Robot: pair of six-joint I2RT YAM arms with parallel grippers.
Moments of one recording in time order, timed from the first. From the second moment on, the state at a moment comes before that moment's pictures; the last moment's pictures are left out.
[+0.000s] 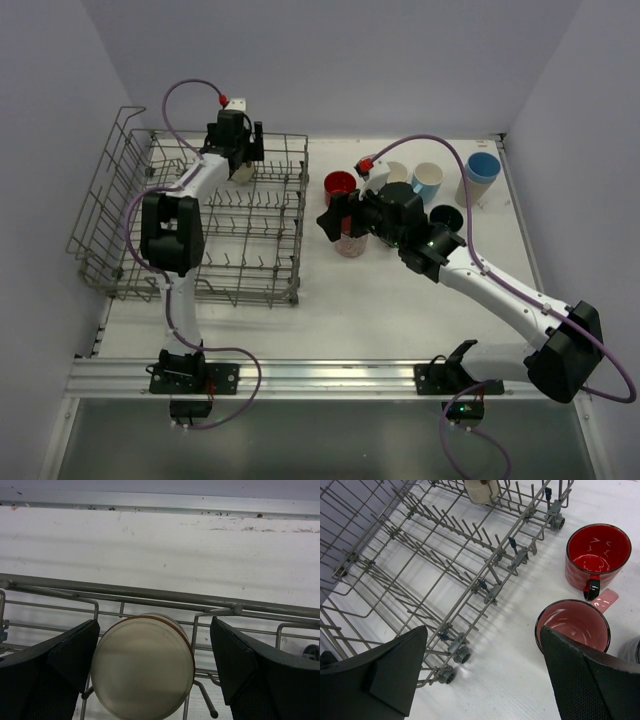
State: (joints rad) left arm -0.16 2.16 1.77 -0.19 -0.21 -0.12; right arm 0.73 1.26 1.04 -0.11 0.00 0.32
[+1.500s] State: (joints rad) left arm -0.19 1.34 1.18 0.19 0.46 -0.78; right arm 0.73 1.04 0.86 0.32 -0.25 0.67
